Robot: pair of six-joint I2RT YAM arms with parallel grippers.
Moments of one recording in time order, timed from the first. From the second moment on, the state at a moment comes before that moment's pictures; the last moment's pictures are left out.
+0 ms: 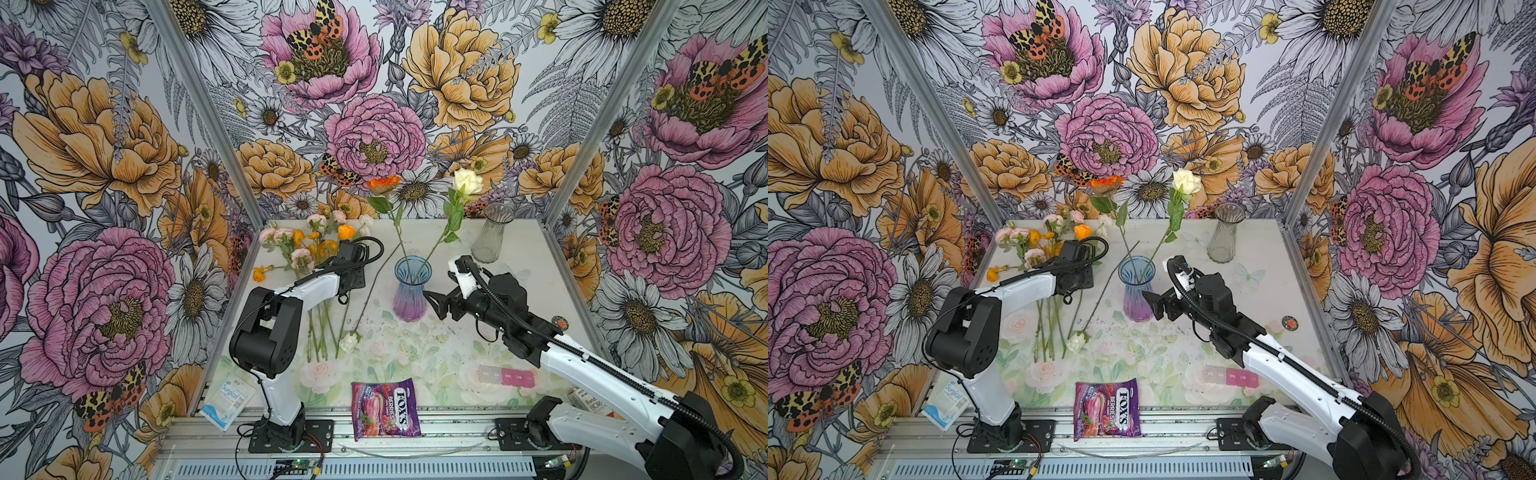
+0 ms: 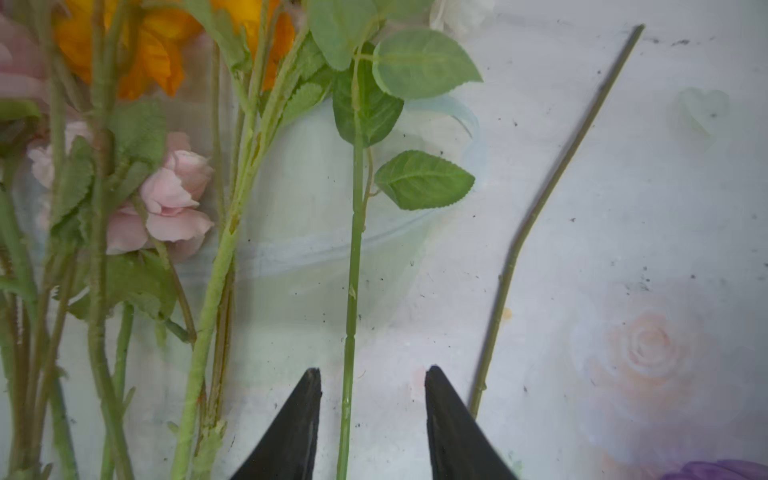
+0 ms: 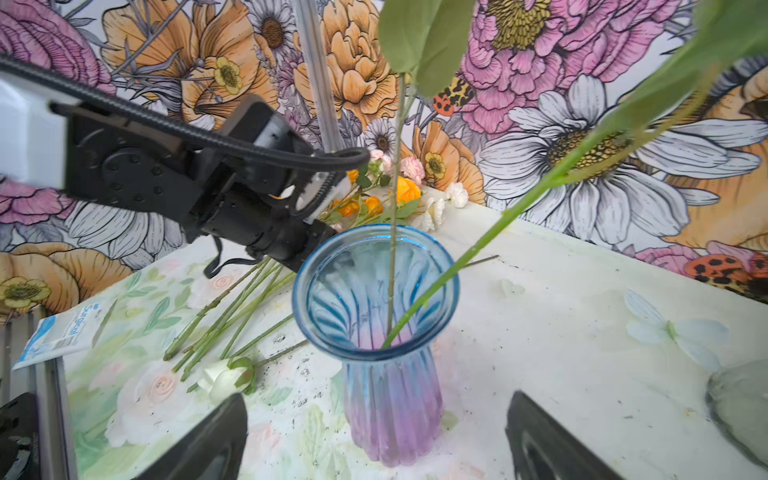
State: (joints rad) left arm -0.35 1.84 1.19 -0.33 -0.21 -0.39; right arm 0.65 1.06 0.68 0.09 -0.18 0.06
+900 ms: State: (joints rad) left arm -0.35 1.93 1.26 -0.39 -0.28 -0.34; right arm 0.73 1.10 0.51 0.45 -0.37 0.01
